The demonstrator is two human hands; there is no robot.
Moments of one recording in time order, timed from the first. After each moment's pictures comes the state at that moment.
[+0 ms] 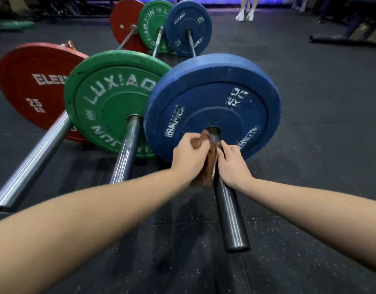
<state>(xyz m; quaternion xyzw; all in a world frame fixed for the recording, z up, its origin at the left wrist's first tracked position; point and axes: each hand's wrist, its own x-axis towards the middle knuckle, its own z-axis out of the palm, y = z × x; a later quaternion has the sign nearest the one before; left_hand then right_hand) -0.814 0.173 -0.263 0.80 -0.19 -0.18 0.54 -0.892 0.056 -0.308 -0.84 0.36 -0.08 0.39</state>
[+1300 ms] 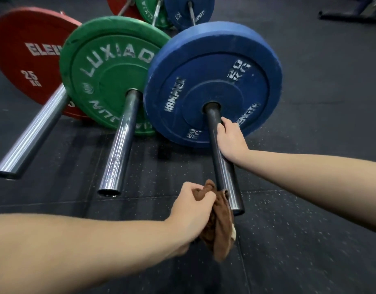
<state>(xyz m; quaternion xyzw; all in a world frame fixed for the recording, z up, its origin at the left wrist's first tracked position) -0.941 0.271 -0.299 0.79 -0.09 -0.37 0.49 -0.898 0.063 -0.301 -0.83 0.37 -0.10 0.41</state>
